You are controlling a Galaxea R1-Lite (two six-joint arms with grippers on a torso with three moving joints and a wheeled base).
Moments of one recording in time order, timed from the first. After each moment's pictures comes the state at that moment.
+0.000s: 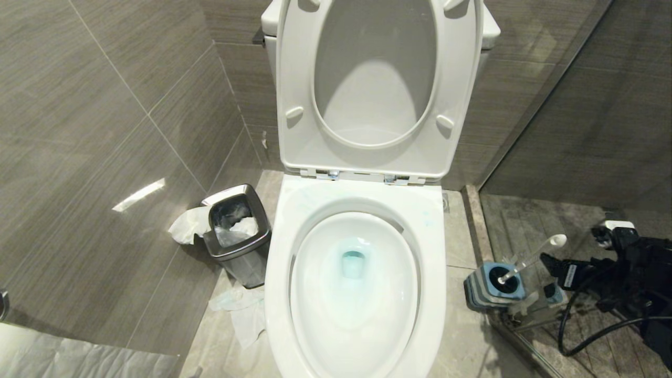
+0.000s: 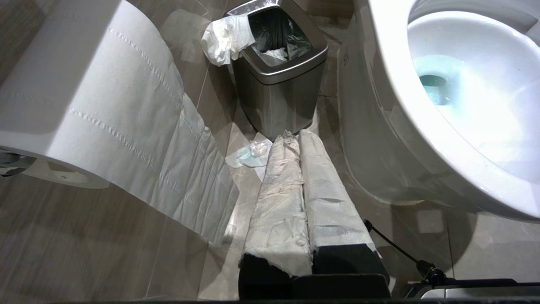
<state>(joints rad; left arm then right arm) 0.00 0.00 0.00 0.01 0.00 0.00 -0.17 1.92 -0.33 -1.28 -0.08 0.00</state>
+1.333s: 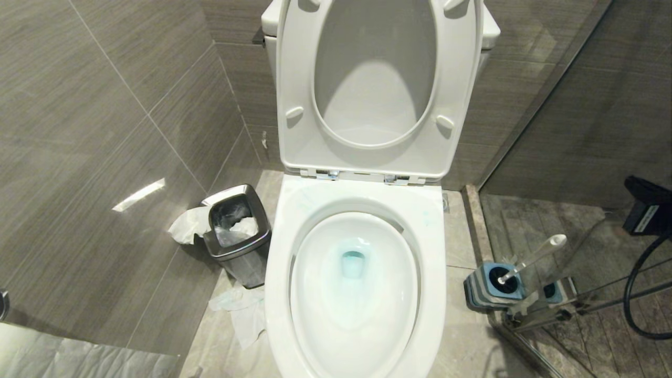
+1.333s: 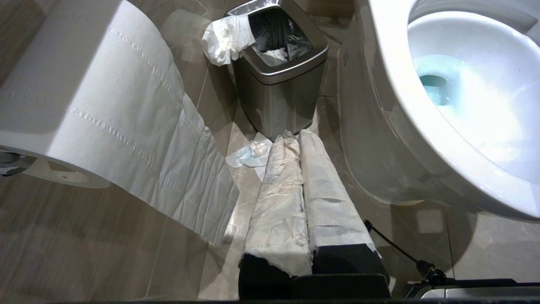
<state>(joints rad) 0.00 0.00 0.00 0.01 0.00 0.00 -0.17 1.39 -0.46 -1.02 0.03 -0.12</state>
